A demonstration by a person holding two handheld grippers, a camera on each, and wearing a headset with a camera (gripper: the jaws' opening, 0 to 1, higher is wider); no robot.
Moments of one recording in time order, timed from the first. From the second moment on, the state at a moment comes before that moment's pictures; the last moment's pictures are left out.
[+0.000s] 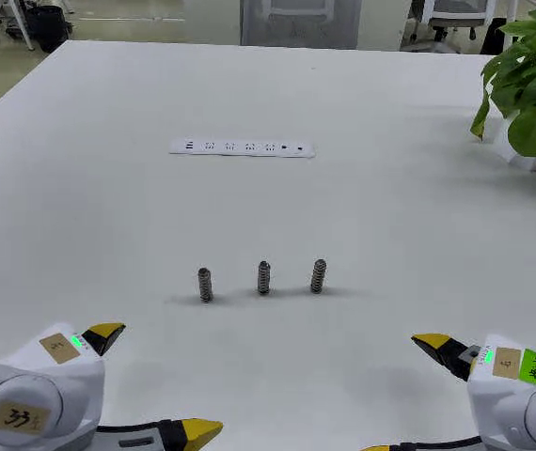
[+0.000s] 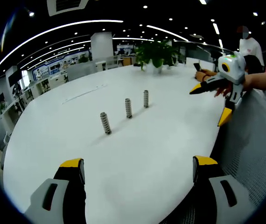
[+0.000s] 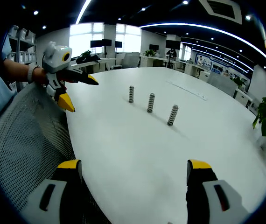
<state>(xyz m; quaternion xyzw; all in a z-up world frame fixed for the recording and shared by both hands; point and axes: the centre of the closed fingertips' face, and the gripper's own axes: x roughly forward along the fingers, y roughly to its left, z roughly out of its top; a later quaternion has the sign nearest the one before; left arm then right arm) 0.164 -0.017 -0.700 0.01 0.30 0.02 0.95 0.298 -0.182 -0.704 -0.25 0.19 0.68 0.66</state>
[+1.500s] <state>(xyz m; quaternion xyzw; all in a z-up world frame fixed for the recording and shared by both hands) 0.169 -0.029 -0.700 0.00 0.31 0.00 0.95 0.308 -0.185 -0.714 -0.24 0.21 0.67 0.67</state>
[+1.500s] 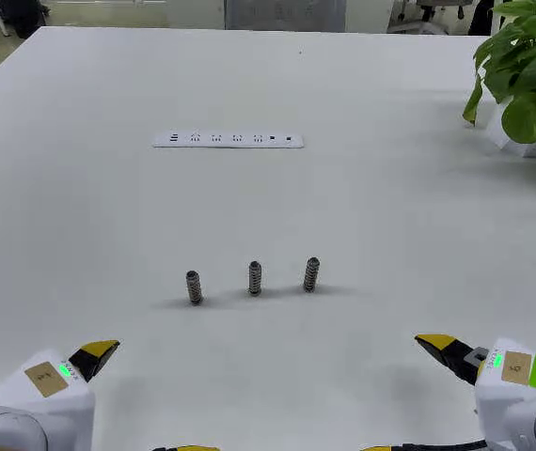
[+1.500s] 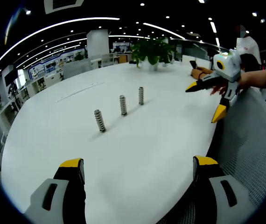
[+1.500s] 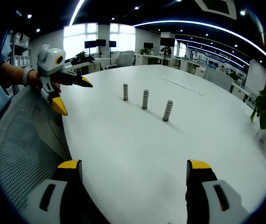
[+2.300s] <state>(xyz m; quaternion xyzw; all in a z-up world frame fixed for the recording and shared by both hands) 0.168 -0.021 -0.697 0.01 0.30 0.02 0.95 0.309 -0.183 -0.710 -0.24 0.21 0.67 0.68</state>
